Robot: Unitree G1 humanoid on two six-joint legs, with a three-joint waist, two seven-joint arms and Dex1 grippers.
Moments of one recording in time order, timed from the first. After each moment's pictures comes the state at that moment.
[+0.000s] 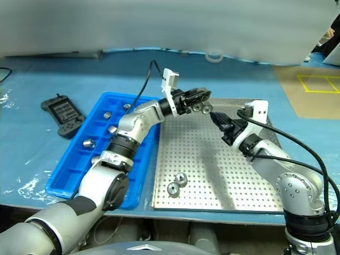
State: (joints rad) left arm -0.96 -0.09 0.02 0.61 -0.41 0.40 -0.78; right arm -0.16 -0.58 -0.18 -0.49 1.13 0.73 0.02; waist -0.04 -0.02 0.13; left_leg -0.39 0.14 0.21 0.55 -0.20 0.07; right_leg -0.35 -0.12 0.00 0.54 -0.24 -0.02
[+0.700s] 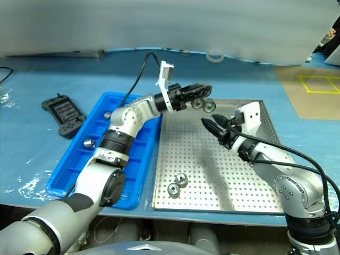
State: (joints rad) left arm -0.97 -0.03 0.03 0.51 -0.53 0.58 -0.96; right arm -0.12 -0.63 -0.14 -0.54 0.91 0.71 0.27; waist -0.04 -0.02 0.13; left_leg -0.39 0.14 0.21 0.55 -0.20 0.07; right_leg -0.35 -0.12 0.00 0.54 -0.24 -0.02
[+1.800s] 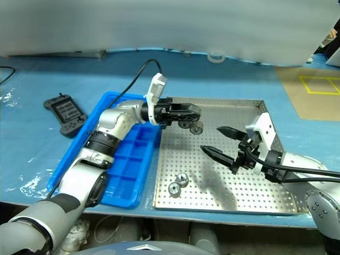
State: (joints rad) left arm -0.94 0.11 -0.11 0.50 -0.50 0.53 -1.33; right arm 0.05 -0.84 -0.30 -0.65 0.95 0.73 0.61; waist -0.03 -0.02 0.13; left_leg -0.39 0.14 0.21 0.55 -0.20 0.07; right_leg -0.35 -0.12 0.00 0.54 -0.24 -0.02
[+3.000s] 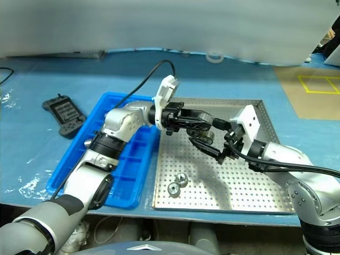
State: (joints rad) left arm -0.93 0.08 -0.16 0.39 -0.54 0.63 -1.36; right arm -0.10 -0.74 -0.18 -0.64 0.83 0.76 0.59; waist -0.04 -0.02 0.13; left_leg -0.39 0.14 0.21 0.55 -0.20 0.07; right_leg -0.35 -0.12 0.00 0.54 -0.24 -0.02
